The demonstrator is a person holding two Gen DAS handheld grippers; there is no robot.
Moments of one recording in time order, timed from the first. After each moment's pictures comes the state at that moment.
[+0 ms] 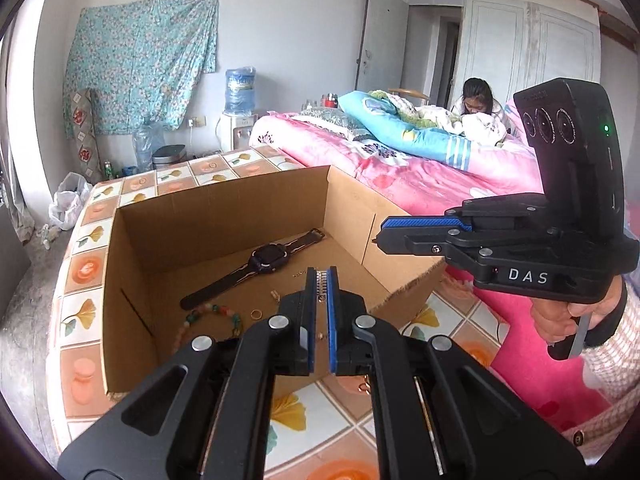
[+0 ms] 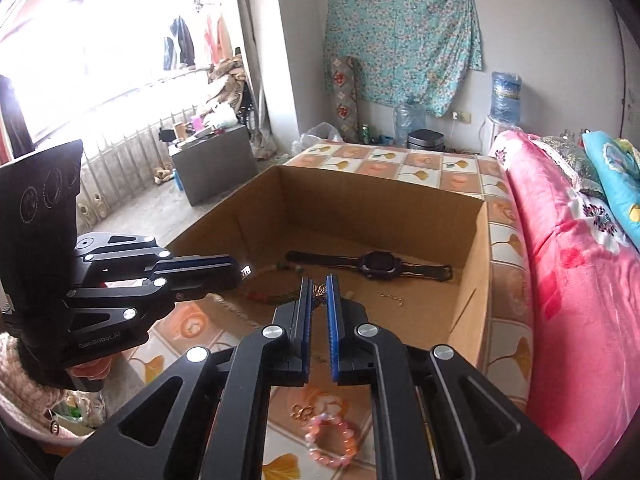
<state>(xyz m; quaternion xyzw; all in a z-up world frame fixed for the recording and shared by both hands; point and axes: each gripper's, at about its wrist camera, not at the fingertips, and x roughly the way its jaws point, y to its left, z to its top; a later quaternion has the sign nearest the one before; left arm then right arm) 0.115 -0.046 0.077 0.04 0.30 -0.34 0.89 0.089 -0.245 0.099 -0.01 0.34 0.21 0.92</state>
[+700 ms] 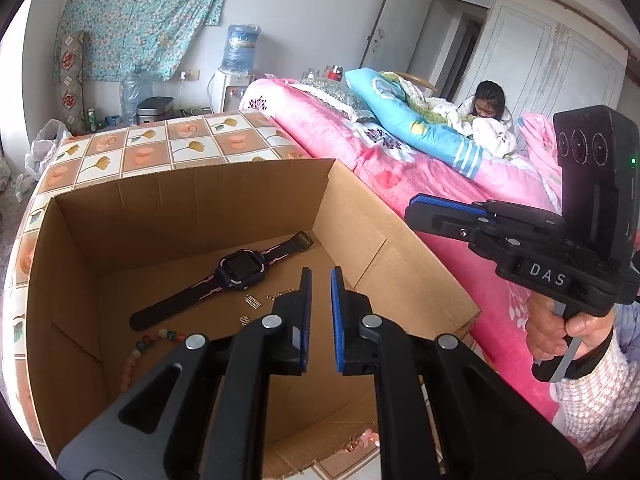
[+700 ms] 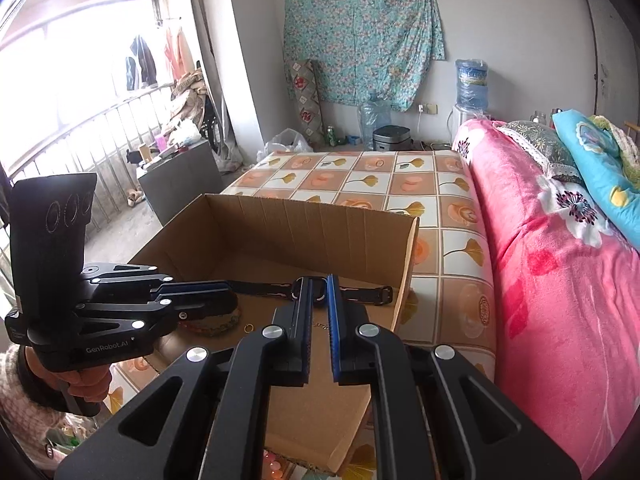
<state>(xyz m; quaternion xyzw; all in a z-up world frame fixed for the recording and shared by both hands) 0.179 -0.078 0.068 -0.02 0.36 -0.35 0.87 0.135 -0.297 0.096 0.03 0.33 0.17 0.93</state>
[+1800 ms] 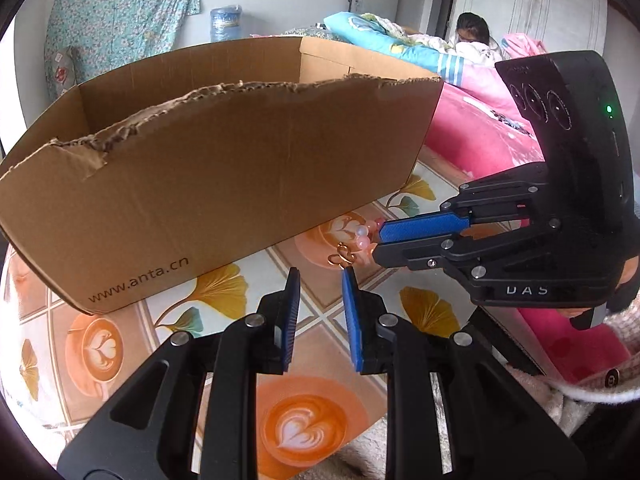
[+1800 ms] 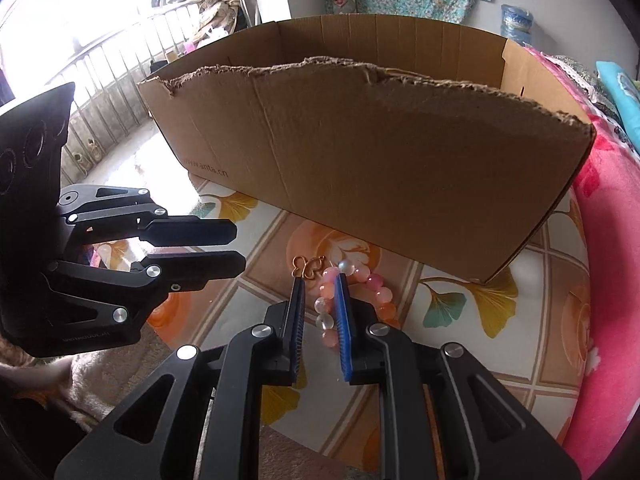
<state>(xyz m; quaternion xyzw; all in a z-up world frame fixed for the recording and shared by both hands) 0.062 -0.067 -0.027 0.08 0.39 -0.34 0.85 0.043 -0.230 -0.026 -0.04 0.46 0.21 0.86</state>
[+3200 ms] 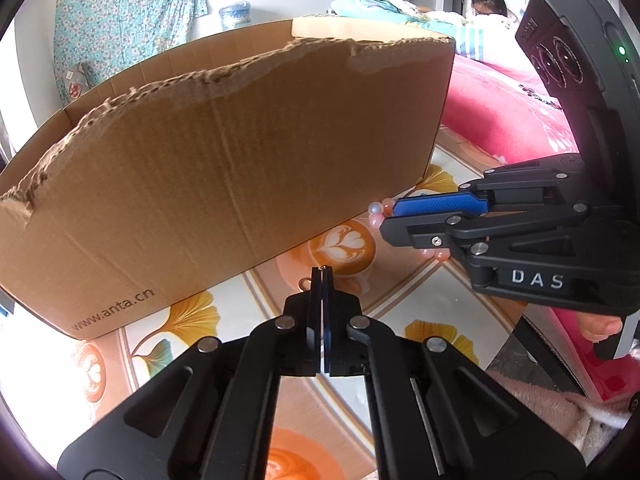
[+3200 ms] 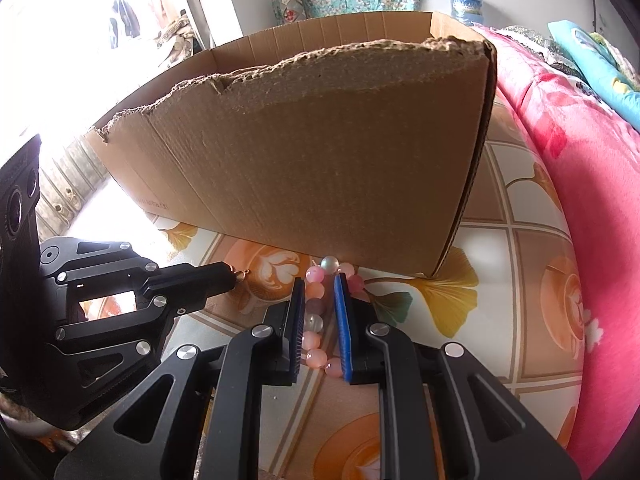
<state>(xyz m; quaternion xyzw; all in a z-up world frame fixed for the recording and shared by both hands) 0.059 -0.101 -0.039 0.14 0.39 -0.28 0.87 0.056 -0.278 -0.039 0.03 0.44 0.16 0.88</state>
